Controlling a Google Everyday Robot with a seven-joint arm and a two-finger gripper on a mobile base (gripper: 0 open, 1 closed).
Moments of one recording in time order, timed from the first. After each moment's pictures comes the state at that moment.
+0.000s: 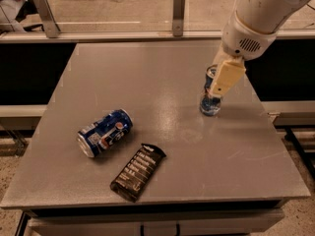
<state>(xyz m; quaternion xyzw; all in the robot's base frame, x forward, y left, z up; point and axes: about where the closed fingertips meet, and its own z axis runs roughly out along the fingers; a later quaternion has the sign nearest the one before) 0.538 -0.152 0.936 -0.62 0.77 -0.02 0.16</state>
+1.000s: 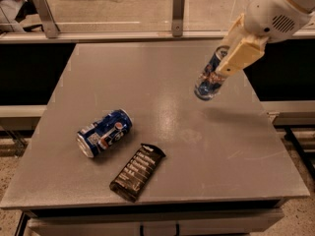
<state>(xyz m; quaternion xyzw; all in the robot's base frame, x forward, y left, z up) 0.518 -0.145 0.991 -0.63 0.73 0.04 0.25</state>
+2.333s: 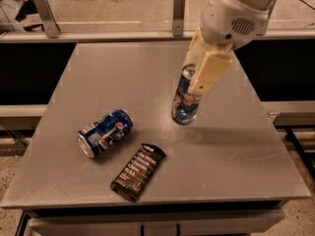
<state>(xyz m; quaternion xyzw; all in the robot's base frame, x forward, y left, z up) 0.471 -0.079 0.981 -0.73 0.67 0.07 0.15</state>
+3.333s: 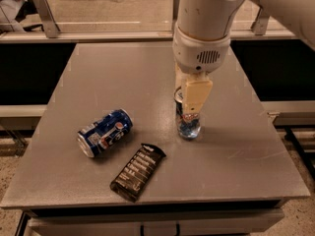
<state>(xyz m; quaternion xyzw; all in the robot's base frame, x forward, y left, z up) 0.466 -0.066 0.931 -0.76 0.65 -0.01 0.05</state>
